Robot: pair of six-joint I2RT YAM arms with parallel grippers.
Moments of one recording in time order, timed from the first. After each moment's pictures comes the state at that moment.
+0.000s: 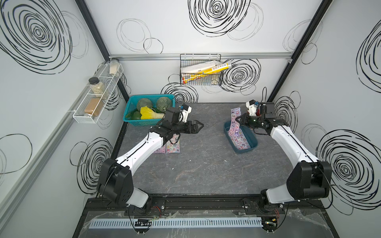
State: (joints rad) left arm -0.43 1.49 1.18 -0.24 0.52 -0.44; right arm 0.08 1.44 1.21 -0.46 -0.59 0.41
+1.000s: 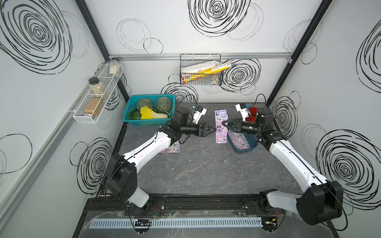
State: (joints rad) left arm -0.54 1.55 1.22 -0.09 0.78 -0.53; right arm 0.26 1.25 1.02 -0.14 -0.88 0.67
